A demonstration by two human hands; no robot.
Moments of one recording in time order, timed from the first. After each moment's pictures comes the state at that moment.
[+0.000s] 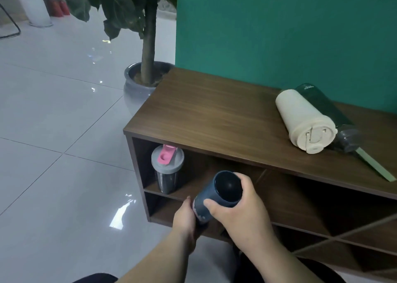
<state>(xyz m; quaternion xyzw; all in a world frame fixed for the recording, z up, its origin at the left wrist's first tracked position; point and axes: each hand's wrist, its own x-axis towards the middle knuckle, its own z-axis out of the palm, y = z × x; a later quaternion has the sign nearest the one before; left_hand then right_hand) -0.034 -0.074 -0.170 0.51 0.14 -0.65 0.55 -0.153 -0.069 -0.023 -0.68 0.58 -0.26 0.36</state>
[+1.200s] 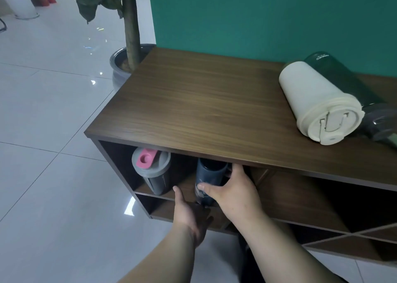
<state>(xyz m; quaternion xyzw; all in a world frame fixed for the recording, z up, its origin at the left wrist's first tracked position) -0.048 -0.118 -0.185 0.42 0.13 -0.71 0.55 -0.145 -0.153 -0.078 -0.65 0.63 -0.18 0.37</state>
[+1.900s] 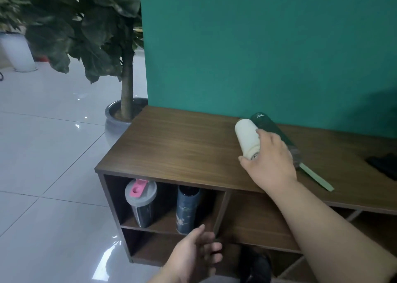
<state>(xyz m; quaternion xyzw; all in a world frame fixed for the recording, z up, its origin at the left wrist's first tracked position) -0.092 -0.054 -0.080 0.51 -0.08 -0.74 0.43 -0.240 -0.198 0.075 -0.73 0.65 -0.23 -0.01</state>
